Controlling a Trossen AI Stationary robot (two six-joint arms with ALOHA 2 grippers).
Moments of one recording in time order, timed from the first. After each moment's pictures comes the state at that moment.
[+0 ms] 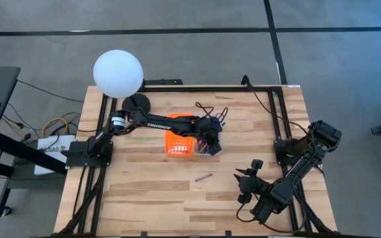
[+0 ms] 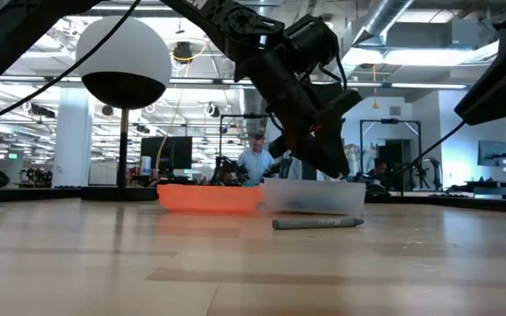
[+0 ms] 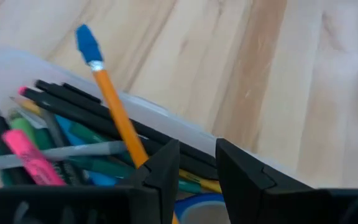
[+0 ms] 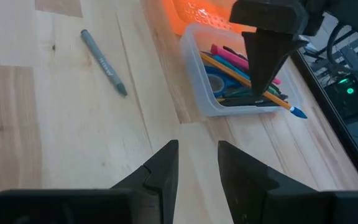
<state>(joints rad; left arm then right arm) 0.10 2.21 1.69 -0.32 -0.03 -0.29 0.91 1.71 1.00 -0.98 0.94 1.05</state>
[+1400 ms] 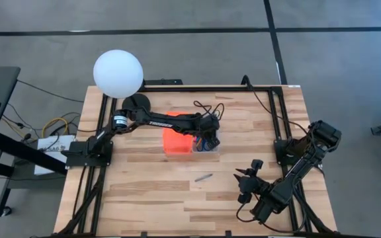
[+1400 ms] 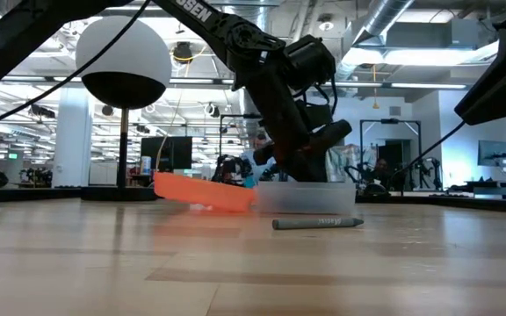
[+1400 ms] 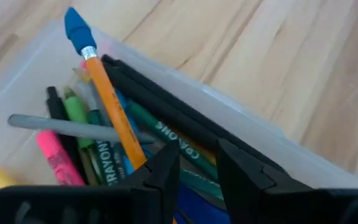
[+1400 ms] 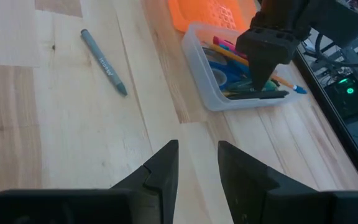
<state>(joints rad) 0.13 2.24 1.69 -0.38 -0.19 -0.37 0.91 1.71 1.00 -0.98 0.94 1.05</state>
